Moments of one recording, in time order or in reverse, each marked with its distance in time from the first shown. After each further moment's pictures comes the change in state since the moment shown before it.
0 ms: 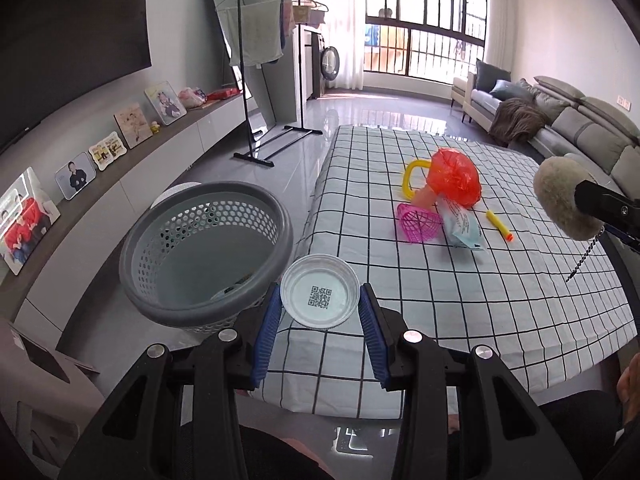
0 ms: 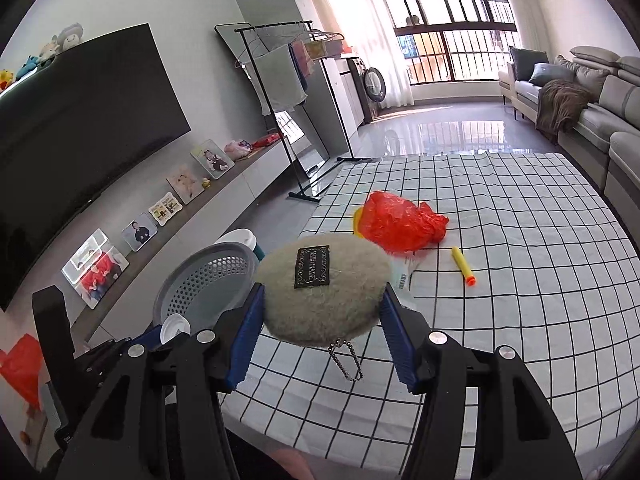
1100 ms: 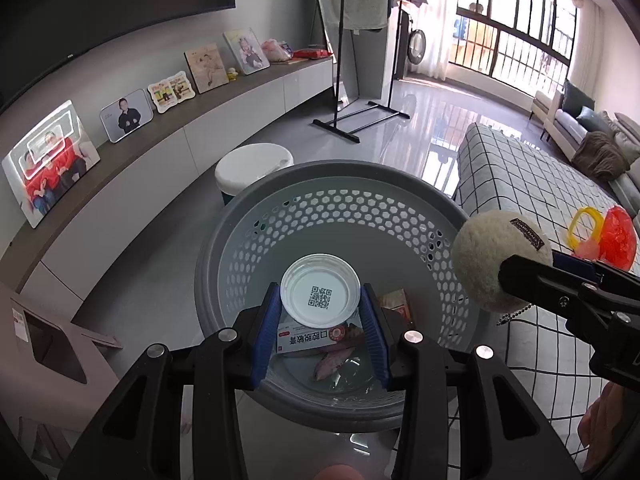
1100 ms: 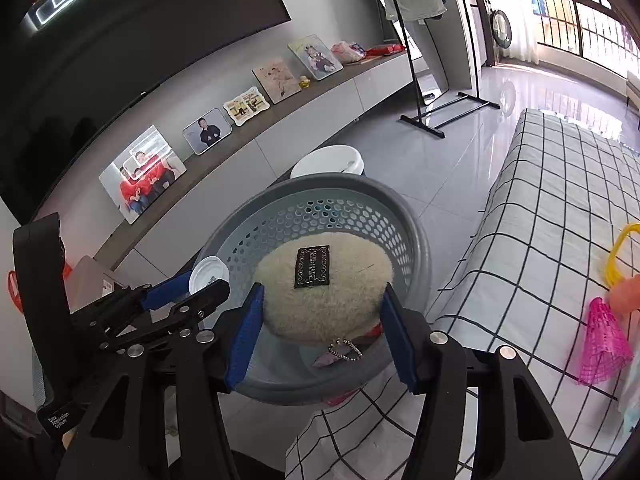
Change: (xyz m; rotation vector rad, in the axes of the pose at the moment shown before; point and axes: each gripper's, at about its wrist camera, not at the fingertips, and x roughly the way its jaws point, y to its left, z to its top) left arm 0.119 0.171 0.027 -0.201 0.106 0.179; right arm 0.262 0.161 0.009 -0.230 0.341 0.292
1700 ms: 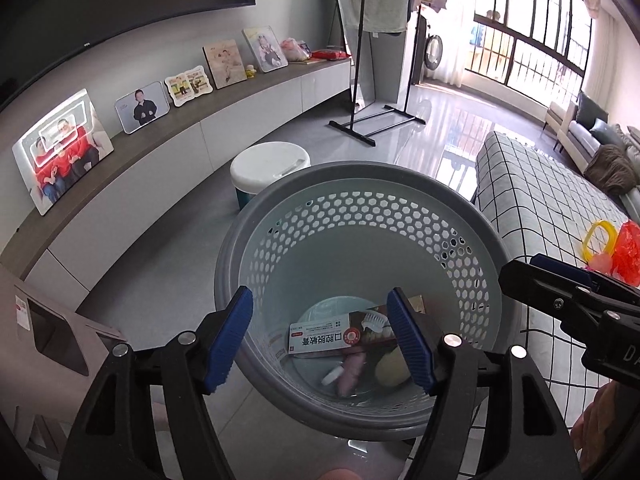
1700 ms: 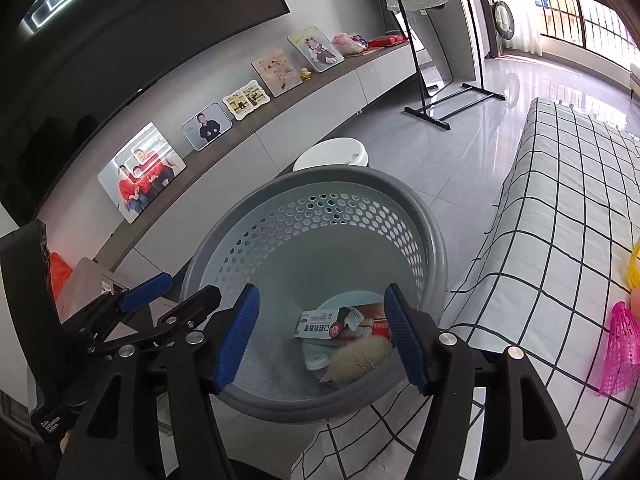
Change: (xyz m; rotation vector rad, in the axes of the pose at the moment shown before) left arm 0.003 0.010 -0.001 -0.044 -0.008 0.035; right arm 0.013 -0.005 0.003 0.015 0.002 0.010
